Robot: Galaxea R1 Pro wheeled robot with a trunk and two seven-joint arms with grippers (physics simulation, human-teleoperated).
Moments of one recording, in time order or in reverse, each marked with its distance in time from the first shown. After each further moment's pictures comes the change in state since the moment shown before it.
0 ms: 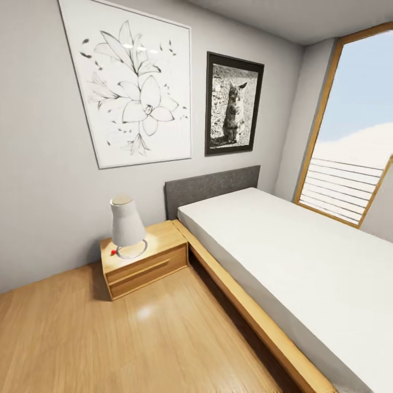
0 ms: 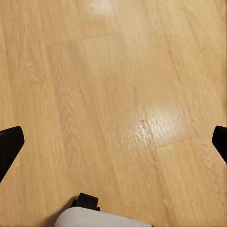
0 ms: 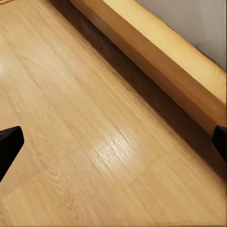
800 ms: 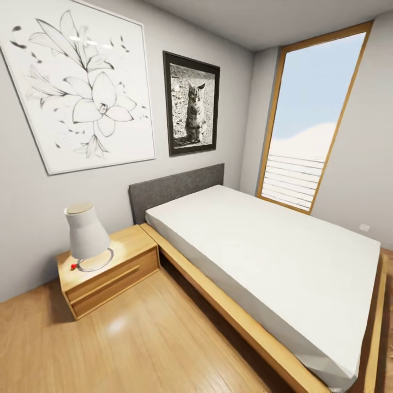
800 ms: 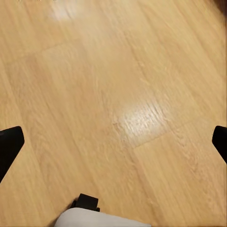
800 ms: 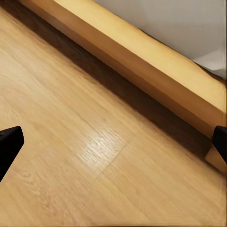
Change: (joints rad) left arm 0.000 0.000 0.000 0.000 0.000 -0.003 0.000; right arm 0.000 0.000 0.000 0.000 0.001 -0.001 0.000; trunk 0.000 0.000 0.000
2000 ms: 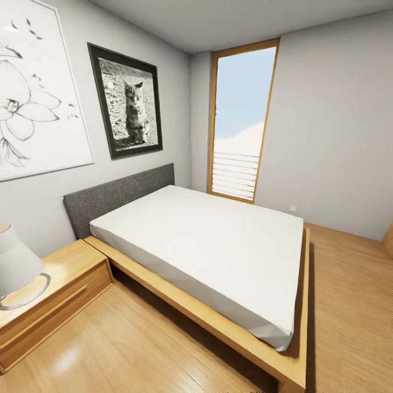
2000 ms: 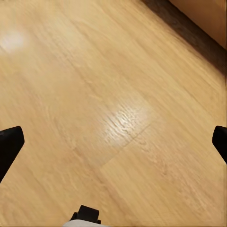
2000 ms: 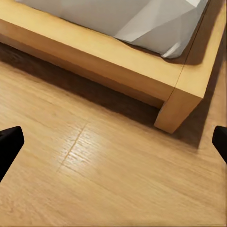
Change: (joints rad) left arm 0.000 0.000 -0.001 0.023 0.001 -0.078 0.000; right arm 0.000 0.000 0.000 0.000 0.001 0.000 0.000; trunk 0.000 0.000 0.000
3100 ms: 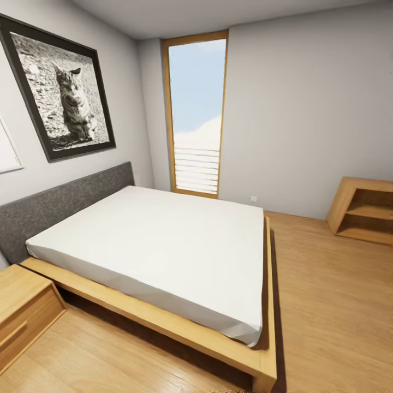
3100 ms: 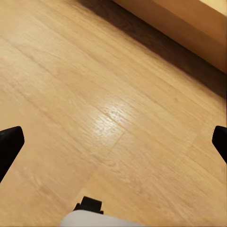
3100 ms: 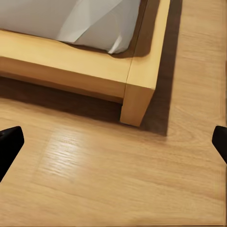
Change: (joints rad) left arm 0.000 0.000 0.000 0.000 0.000 0.001 0.000; right arm 0.000 0.000 0.000 0.000 -0.003 0.000 0.000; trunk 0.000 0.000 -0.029
